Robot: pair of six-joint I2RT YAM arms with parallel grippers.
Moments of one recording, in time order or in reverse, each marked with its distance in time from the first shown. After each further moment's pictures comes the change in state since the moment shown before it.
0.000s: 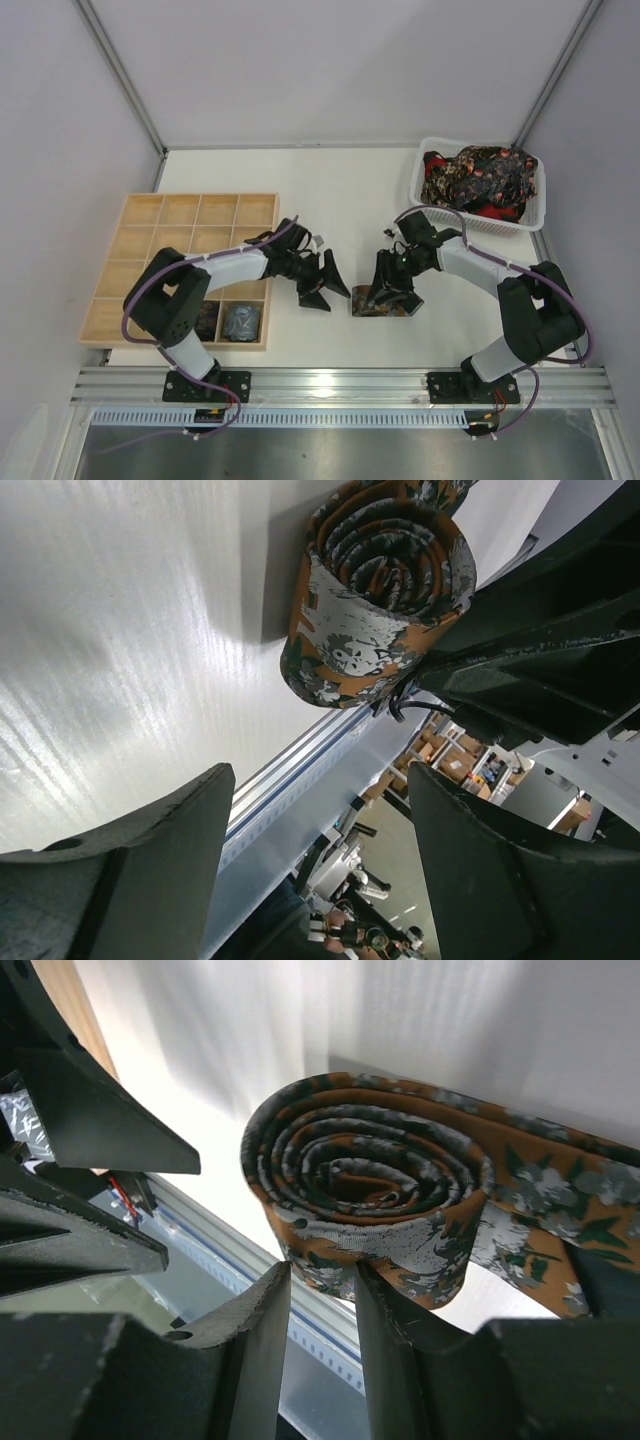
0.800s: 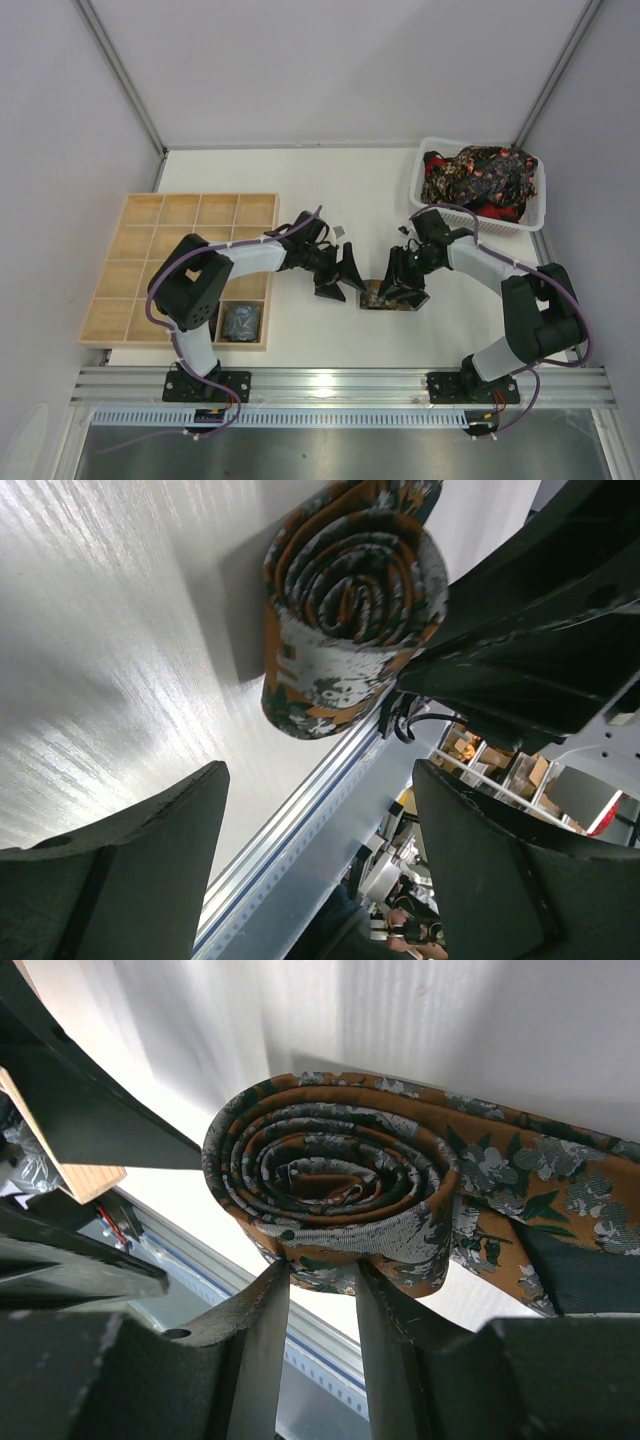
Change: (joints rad) left arm -0.048 0.164 0.152 0.081 0.024 0.105; right arm -0.104 -0.006 -0.029 -0.005 0.031 -0.050
